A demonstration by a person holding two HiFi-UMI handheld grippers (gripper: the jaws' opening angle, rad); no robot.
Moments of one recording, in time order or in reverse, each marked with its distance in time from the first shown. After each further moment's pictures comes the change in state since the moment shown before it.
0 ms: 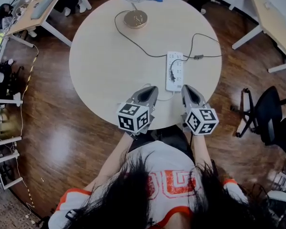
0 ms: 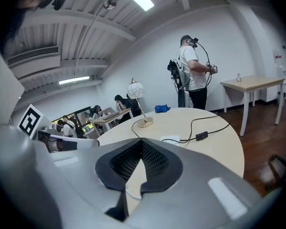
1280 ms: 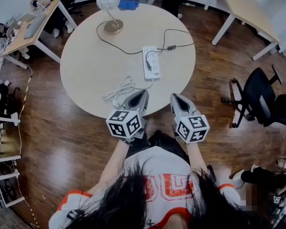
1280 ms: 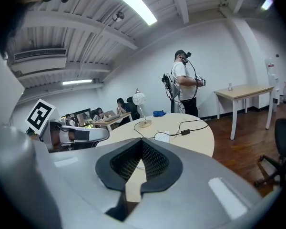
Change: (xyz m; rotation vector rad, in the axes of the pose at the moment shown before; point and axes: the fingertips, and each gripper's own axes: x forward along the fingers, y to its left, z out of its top) left arm -0.042 -0.097 -0.028 0.013 -0.096 -0.055; right arm -0.130 0.020 -0.030 -0.042 -0.065 -0.038
